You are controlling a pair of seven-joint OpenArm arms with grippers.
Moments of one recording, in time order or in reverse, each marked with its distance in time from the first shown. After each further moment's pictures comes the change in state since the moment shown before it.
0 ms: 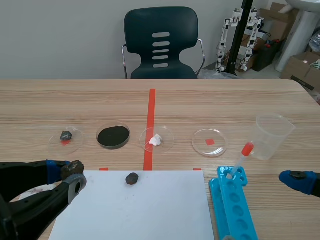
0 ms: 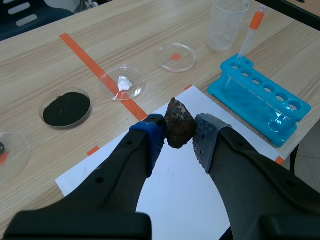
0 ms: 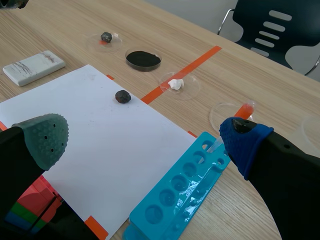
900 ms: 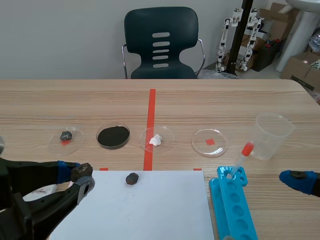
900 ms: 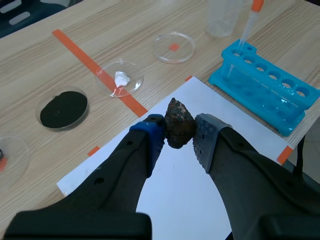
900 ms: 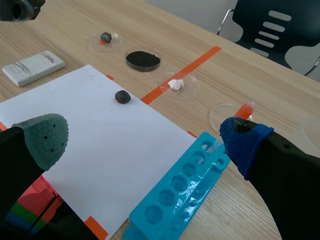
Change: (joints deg) left arm -4.1 0.0 2.9 -0.7 3.0 0.0 4.0; right arm 0.0 0.0 0.0 0.0 0.0 0.0 0.0
